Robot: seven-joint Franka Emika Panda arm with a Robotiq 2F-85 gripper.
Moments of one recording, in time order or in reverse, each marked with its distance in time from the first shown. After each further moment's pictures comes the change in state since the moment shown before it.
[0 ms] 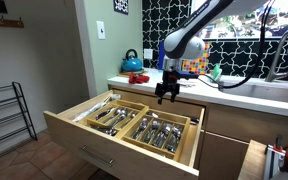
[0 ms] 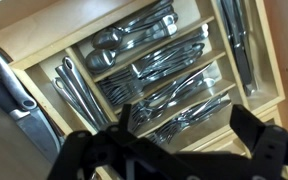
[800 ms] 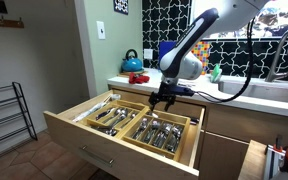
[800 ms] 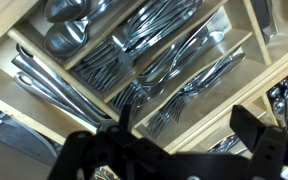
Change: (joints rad) arm 0.006 0.128 0.047 -0.079 0.215 0.414 0.019
